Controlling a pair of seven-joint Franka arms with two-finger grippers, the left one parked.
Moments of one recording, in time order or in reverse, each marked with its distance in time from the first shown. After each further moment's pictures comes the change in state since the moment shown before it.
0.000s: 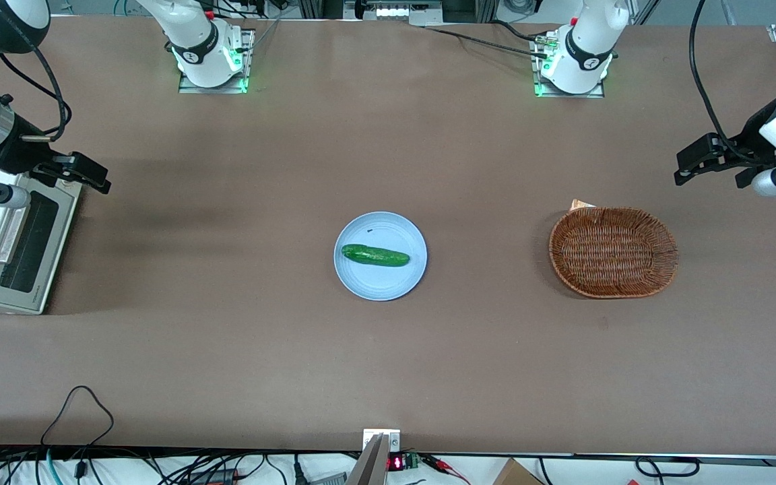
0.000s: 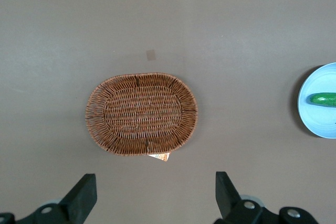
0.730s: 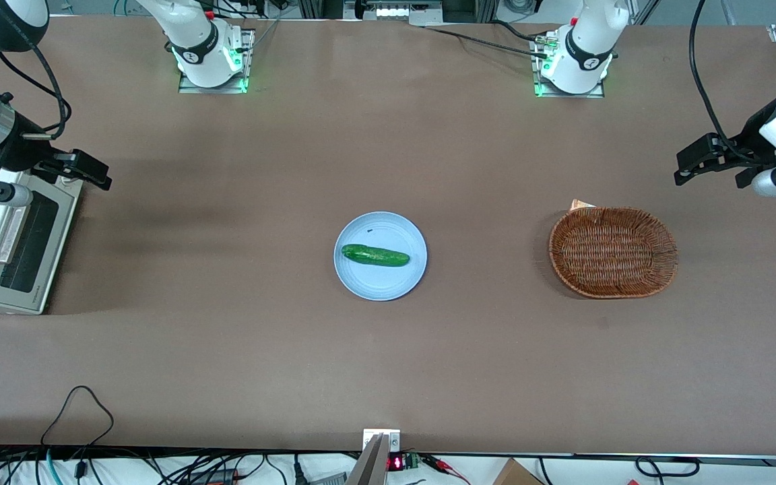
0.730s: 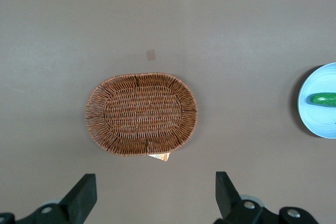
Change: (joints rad) arm 0.001 0.002 0.000 0.007 0.000 -0.035 0.001
